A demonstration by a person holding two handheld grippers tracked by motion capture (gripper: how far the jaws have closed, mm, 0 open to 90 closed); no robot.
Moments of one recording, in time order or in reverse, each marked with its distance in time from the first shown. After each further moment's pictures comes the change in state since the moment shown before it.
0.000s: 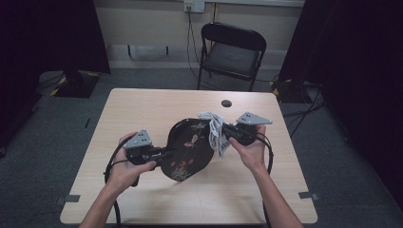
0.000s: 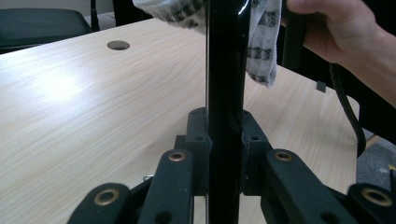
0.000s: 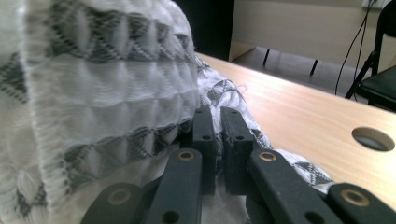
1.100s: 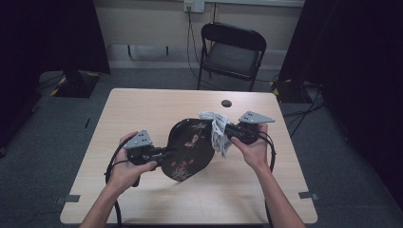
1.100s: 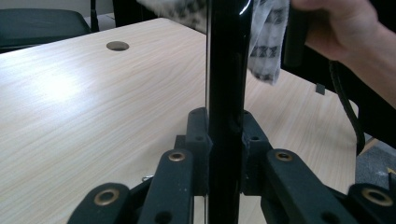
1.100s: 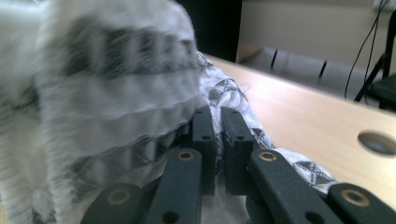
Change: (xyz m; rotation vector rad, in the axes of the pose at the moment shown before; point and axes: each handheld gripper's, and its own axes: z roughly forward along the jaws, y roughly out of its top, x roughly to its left) left arm 0.000 -0.001 0.002 -0.009 -0.002 -0.009; right arm -0.003 0.008 -0.009 -0.030 0.036 0.004
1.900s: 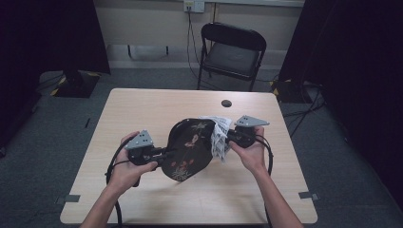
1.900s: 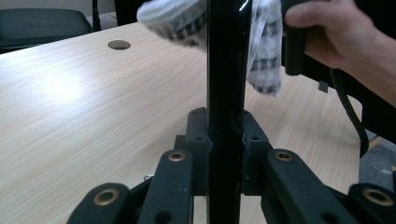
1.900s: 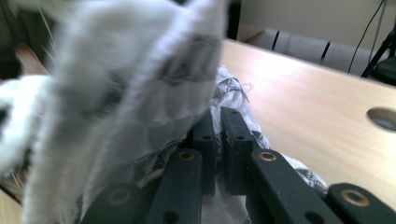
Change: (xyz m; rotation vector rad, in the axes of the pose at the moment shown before) left arm -0.001 0.000 0.001 0.012 0.012 0.009; right arm 0.002 -0.015 0.009 0.081 -0.010 0.006
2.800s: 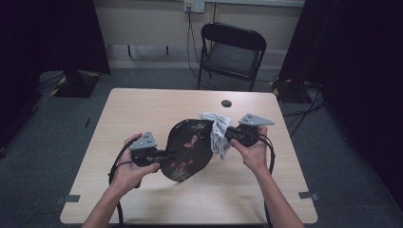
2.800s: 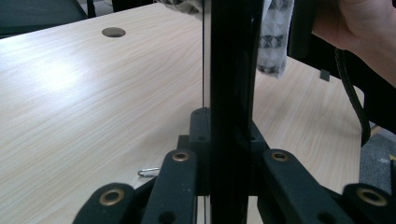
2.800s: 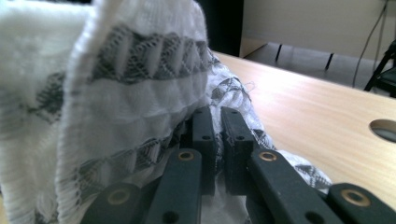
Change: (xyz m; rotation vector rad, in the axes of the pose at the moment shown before) left arm -0.002 -0.002 0.008 0.045 -0.004 -0.002; right arm 0.000 0.003 -0.005 -0.045 0.026 0.029
